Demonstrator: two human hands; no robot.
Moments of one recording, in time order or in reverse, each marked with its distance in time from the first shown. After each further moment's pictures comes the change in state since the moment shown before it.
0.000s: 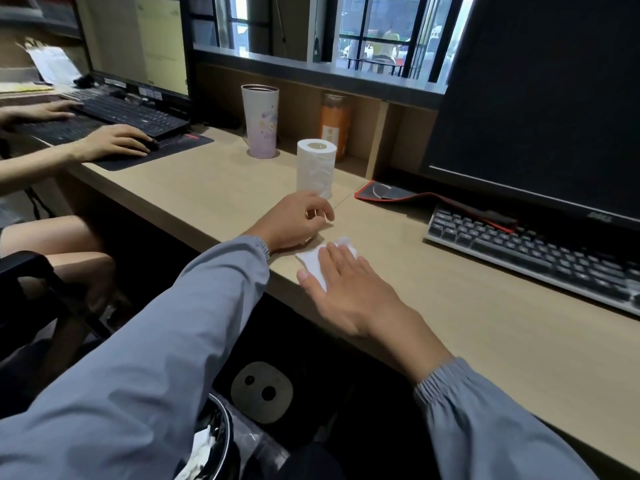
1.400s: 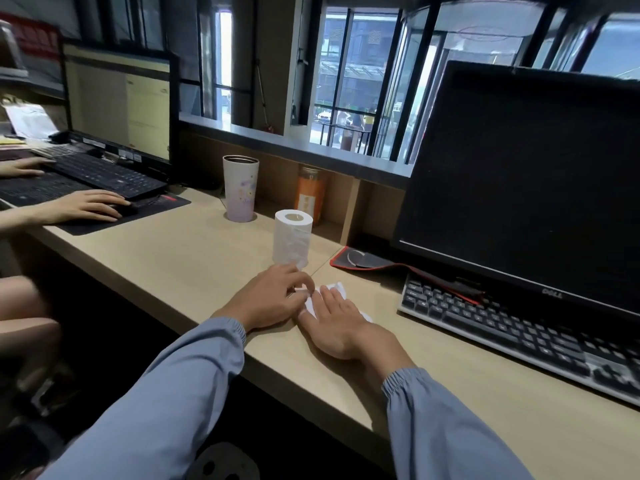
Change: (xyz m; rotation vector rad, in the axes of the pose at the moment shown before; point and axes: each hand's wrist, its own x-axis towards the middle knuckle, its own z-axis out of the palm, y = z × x) left_hand 0.000 0.007 0.003 0.127 -0.034 0.010; right_hand 0.074 0.043 -0.037 -0.024 -0.070 0.065
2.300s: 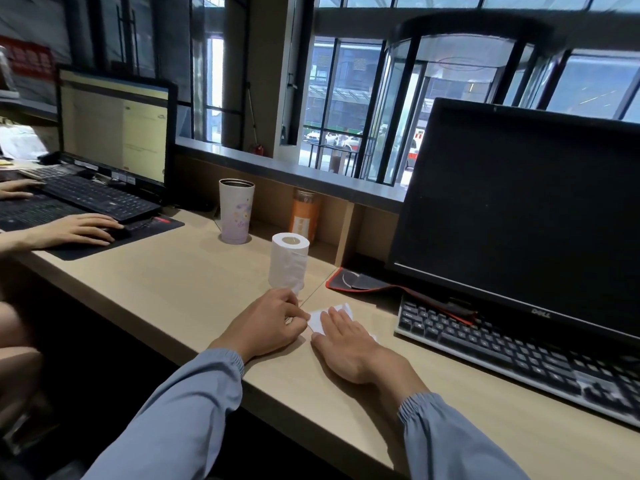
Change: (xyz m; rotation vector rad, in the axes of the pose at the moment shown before) left_hand -0.002 -0.007 0.004 0.007 0.078 0.034; right_hand 0.005 0.022 0.002 0.017 0.023 0.034
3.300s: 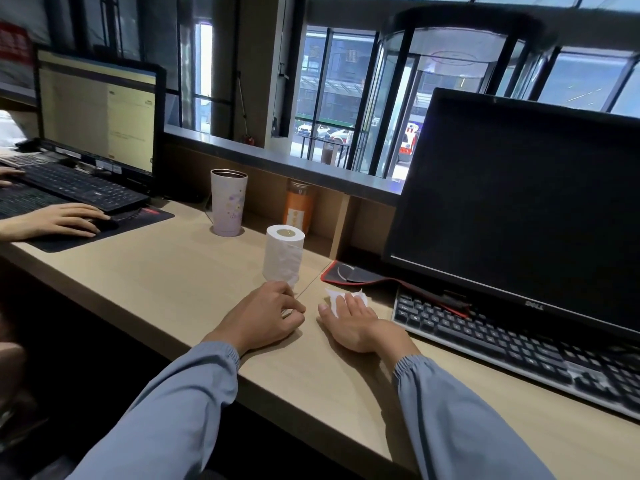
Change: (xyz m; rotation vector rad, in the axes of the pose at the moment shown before) left_hand 0.002 -0.001 0.001 0.020 0.003 0.003; right_hand 0.026 0.023 -0.016 0.011 -0.008 0.217
